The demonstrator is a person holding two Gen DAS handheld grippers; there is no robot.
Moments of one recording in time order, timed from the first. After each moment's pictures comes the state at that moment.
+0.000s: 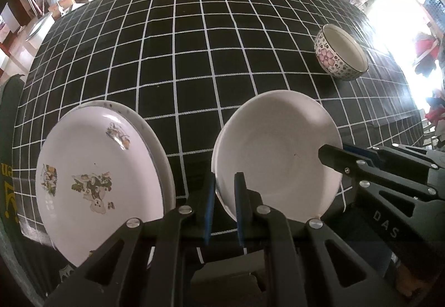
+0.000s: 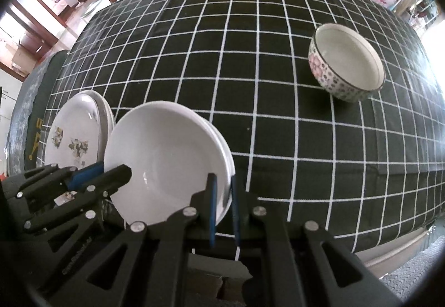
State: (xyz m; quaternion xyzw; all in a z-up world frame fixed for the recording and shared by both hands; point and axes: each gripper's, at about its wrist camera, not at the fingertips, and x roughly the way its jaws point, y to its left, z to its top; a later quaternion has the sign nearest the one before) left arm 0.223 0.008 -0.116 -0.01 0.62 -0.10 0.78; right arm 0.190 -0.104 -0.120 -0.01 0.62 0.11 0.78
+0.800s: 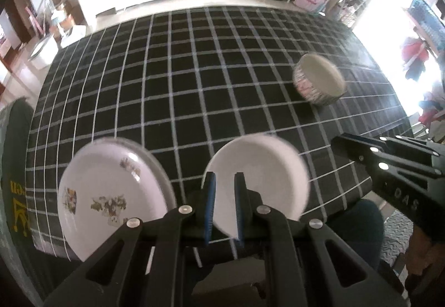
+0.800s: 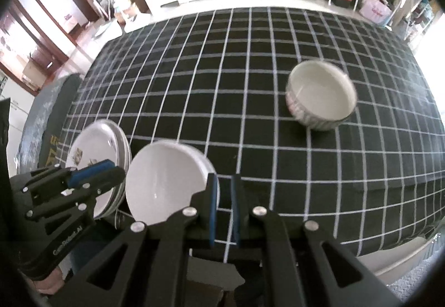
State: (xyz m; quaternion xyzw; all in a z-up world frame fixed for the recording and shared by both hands) left arm 0.225 -0.005 -0.055 0.00 0.57 -0.11 0.82; right arm 0.190 -0.139 -0.065 0.02 0.56 0.12 0.82
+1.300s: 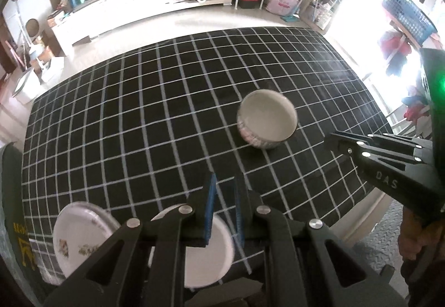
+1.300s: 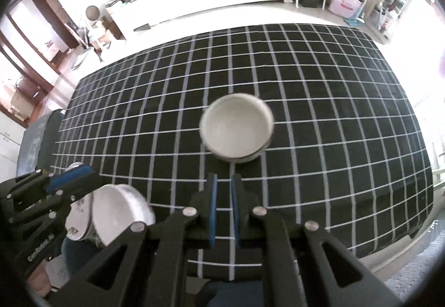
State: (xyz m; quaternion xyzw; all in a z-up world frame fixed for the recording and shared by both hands) left arm 0.281 -0.103 -0.015 0.03 0.54 -0.16 0.82; right arm 0.237 -0.236 -0.040 0.05 0.55 0.07 0.83
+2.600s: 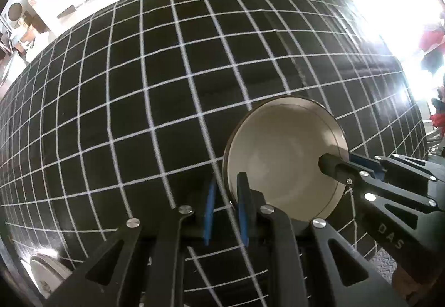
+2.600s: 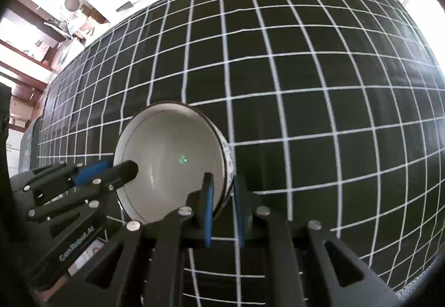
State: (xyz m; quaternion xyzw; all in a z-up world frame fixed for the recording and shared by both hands) left arm 0.380 -0.177 -0.141 0.04 0.64 -0.14 0.75; right arm 0.318 -0.275 -0.137 0.08 0.62 0.08 0.77
